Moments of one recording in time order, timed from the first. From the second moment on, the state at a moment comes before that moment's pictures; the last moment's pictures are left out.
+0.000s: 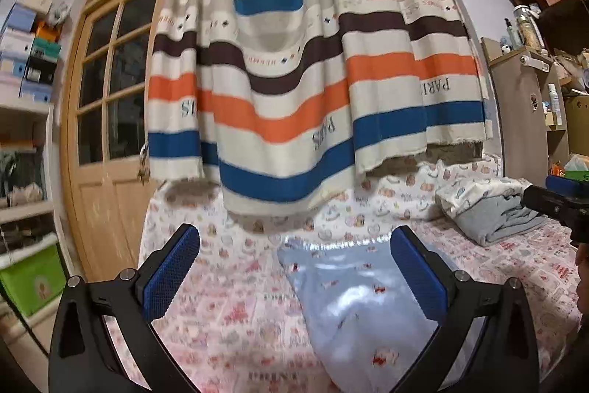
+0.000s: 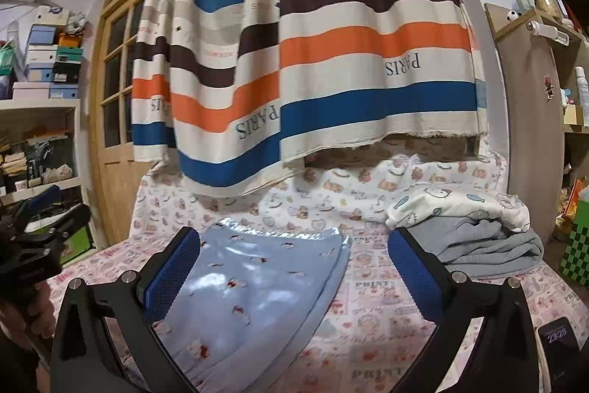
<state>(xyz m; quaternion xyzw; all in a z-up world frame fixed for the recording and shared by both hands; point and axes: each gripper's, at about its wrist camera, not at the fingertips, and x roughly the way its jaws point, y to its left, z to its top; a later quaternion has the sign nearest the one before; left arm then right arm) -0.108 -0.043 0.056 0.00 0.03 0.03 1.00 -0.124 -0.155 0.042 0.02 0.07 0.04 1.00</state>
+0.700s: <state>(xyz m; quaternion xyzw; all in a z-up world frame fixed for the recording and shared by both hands) -0.123 -0.059 -0.021 -0.05 0.13 -0.01 0.99 -0.136 -0.117 -0.039 0.05 0.20 0.08 0.98</state>
